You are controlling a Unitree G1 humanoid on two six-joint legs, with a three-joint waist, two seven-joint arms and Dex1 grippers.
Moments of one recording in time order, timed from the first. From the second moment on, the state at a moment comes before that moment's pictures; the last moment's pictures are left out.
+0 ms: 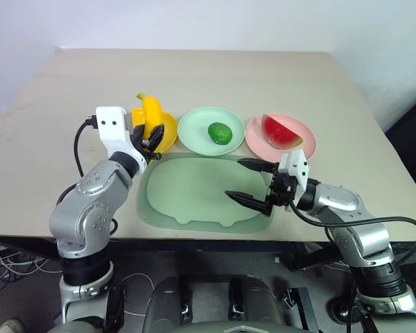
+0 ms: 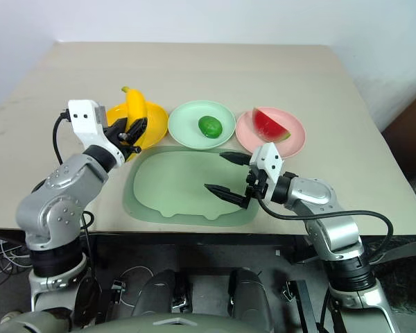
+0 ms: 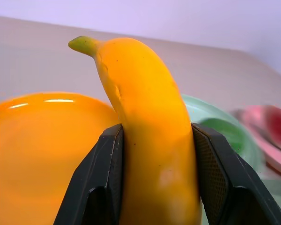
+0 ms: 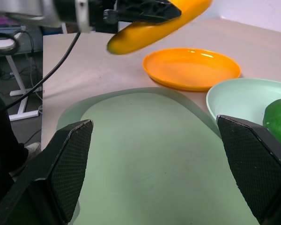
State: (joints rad) left arm -0.50 0.22 0.25 -0.41 -0.49 0.92 0.03; right arm -0.28 -0.53 0.07 -0.29 0.46 0.37 0.90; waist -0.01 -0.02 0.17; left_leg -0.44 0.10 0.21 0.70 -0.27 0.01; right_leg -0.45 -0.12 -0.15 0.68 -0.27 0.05
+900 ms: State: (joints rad) left arm -0.82 0.26 0.27 0.37 -0.27 0.68 0.08; right arm -0.35 -0.50 0.10 -0.29 0.44 0.43 0.85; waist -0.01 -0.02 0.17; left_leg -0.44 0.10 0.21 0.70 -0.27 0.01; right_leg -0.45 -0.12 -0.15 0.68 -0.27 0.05
